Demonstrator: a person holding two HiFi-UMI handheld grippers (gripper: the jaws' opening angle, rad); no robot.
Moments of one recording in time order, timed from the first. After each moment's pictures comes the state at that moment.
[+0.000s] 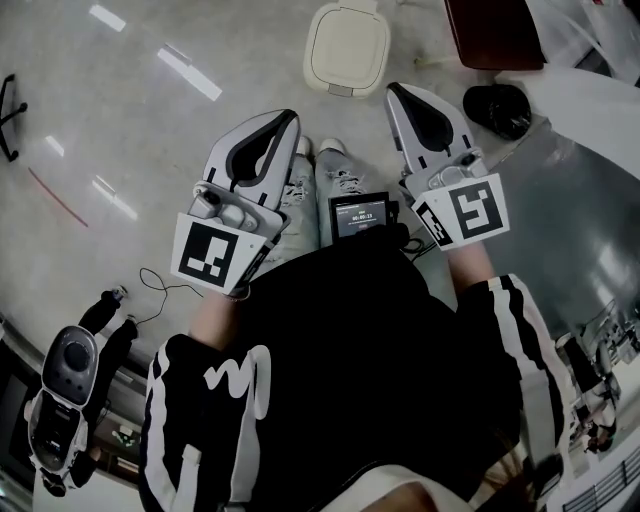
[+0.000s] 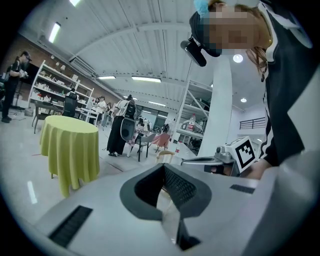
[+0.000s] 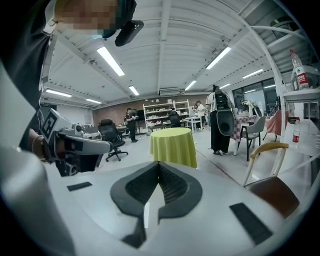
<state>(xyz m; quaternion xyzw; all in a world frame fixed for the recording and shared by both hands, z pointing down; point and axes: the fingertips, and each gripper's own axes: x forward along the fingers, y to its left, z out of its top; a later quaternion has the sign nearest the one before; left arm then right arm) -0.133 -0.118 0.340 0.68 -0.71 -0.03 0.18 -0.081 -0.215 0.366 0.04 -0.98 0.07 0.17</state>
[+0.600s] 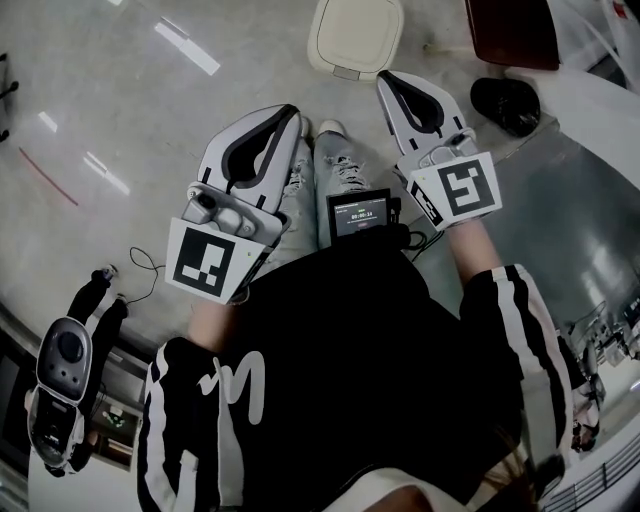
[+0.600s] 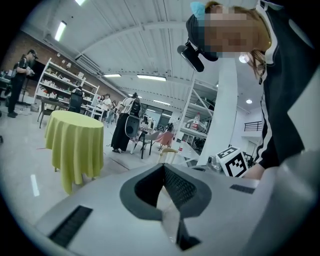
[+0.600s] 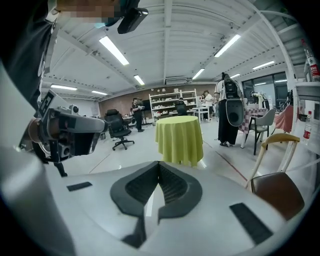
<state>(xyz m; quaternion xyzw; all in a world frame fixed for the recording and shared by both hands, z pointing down) -0.145 -0.119 0.373 0.66 -0.72 -0.04 0.20 -0.105 -0.212 0.444 -0.01 -0.97 0.07 0.23</state>
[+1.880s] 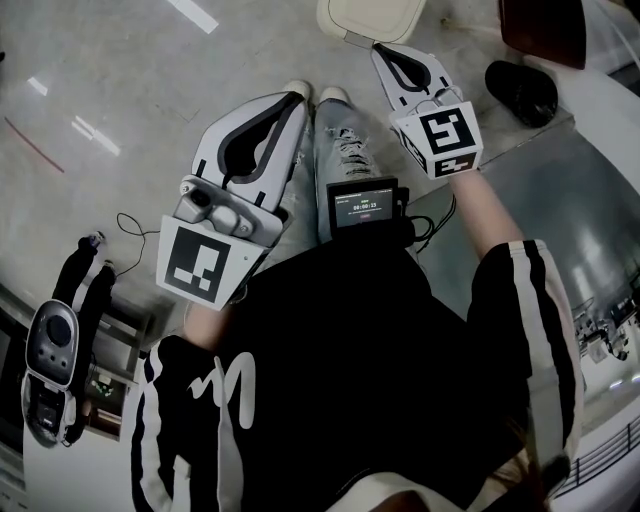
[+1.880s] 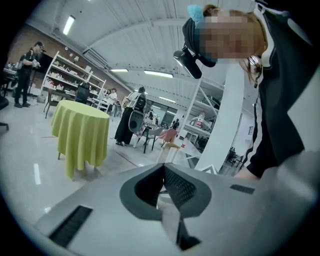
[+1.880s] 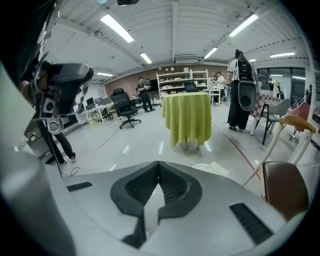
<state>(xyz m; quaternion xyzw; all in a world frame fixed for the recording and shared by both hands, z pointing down) -0.142 -0.110 0.413 0.64 -0.73 -0.05 0.25 -0.110 -0.200 0.580 -0.07 -0.94 0.06 0.33</state>
